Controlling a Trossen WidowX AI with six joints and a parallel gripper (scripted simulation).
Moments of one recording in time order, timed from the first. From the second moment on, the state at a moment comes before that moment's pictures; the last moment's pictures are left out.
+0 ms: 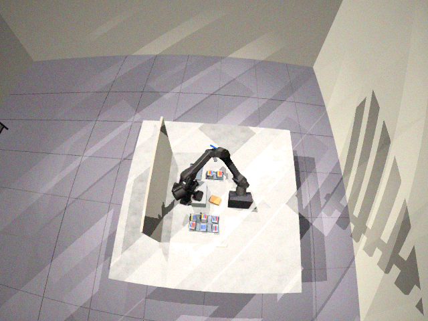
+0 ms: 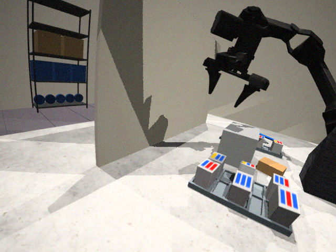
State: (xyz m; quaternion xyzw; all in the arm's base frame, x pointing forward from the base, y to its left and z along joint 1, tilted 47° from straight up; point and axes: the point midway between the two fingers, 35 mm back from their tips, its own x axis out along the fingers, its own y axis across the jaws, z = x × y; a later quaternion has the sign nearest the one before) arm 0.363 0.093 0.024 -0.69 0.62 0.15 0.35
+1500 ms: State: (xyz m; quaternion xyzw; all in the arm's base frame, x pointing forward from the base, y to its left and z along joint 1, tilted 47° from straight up) arm 0.374 0.067 0.077 -0.27 0.66 -0.28 0.64
